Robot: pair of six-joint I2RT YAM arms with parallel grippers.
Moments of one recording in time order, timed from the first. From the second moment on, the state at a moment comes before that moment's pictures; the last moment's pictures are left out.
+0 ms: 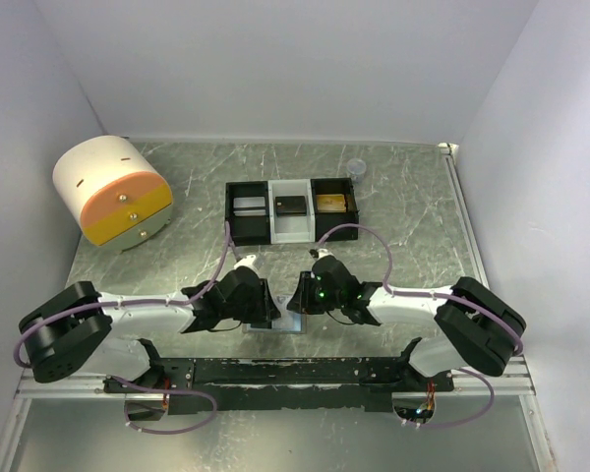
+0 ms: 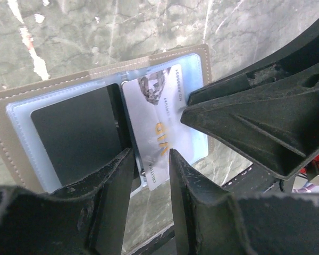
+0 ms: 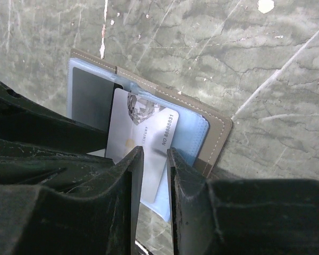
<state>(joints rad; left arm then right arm) -1.01 1.32 0.46 0.08 -0.05 -0.94 0.88 1.39 0.46 0.18 -0.10 0.80</state>
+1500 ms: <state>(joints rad) -1.01 1.30 0.22 0.53 -0.01 -1.19 0.86 1.38 0.38 0.32 -0.13 0.85</state>
